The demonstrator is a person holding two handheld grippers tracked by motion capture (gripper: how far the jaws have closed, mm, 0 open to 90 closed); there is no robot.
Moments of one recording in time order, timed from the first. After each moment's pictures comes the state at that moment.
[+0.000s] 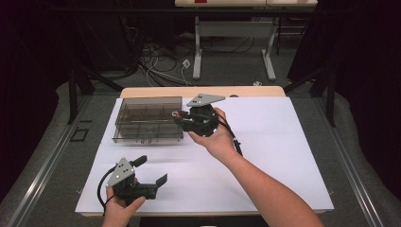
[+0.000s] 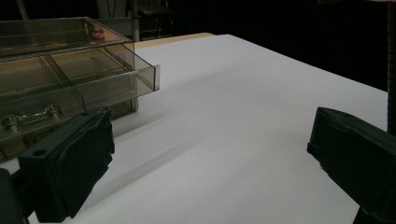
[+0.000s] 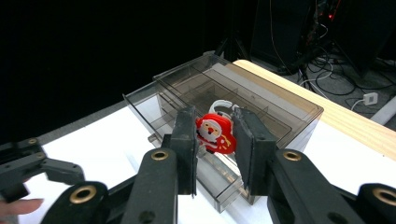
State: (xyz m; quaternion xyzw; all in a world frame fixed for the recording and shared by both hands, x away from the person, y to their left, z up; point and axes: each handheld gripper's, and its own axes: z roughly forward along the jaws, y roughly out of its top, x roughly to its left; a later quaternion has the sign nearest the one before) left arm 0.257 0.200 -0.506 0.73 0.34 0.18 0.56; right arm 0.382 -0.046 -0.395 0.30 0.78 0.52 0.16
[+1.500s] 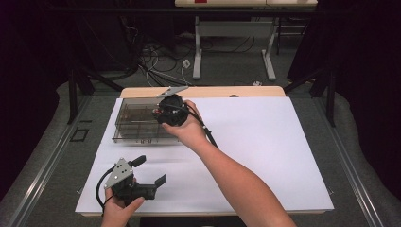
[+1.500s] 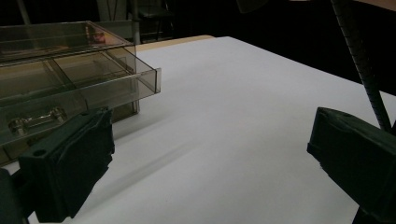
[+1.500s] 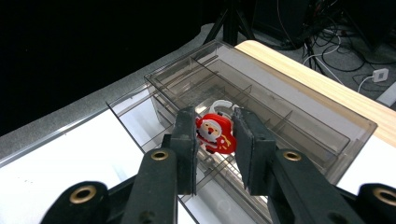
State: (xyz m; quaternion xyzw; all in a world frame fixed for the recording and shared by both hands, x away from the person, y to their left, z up) left arm 0.256 0.202 -0.504 0.73 0.34 0.19 0.56; right arm 0.424 0.029 -0.406 0.32 0.81 0.47 0.14
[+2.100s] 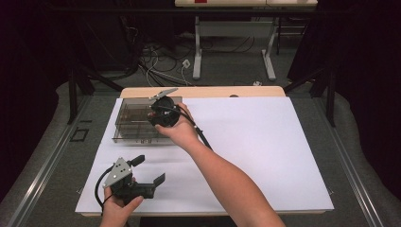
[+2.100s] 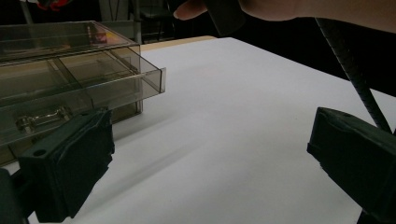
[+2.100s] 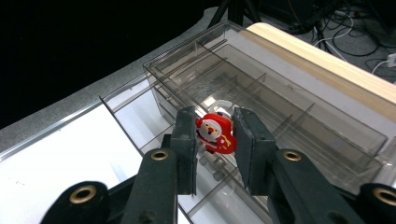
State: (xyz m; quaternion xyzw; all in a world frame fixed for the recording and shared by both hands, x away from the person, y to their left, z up) left arm 0.258 0.205 -0.505 0.73 0.34 0.19 0.57; right arm 0.437 0.054 -0.426 0.33 0.83 0.44 0.12
